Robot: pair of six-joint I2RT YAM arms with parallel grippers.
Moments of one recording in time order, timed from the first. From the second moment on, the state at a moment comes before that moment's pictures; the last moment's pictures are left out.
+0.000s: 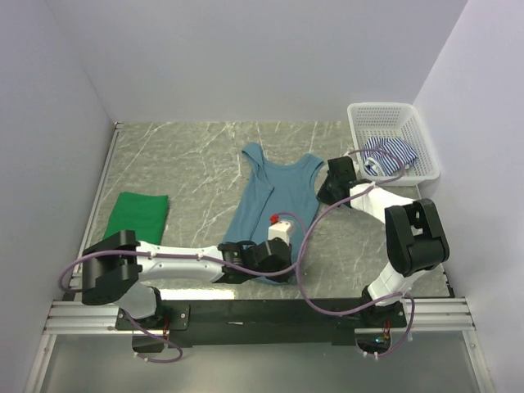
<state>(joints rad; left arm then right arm) -1.33 1.54 0.90 -0.10 -0.20 -0.93 0.24 1.65 0.90 -0.18 0.07 0.69</state>
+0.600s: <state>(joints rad) -1.20 1.37 0.68 -0.08 -0.22 -1.01 0.44 1.87 1.31 -0.33 0.13 0.70</state>
